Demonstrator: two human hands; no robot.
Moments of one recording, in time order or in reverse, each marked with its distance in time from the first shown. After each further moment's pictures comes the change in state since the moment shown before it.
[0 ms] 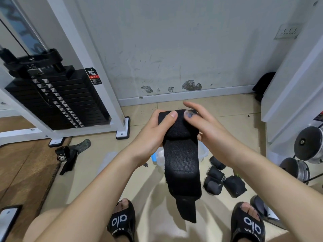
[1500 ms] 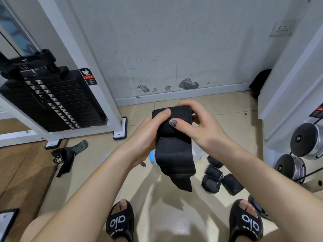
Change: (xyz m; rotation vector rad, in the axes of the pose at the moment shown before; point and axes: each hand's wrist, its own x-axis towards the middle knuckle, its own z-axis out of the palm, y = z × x) left_hand 0.006 0.007 0.003 -0.176 -0.073 -0.099; right_hand 0.005 0.003 0.004 -0.146 0.085 -0.242
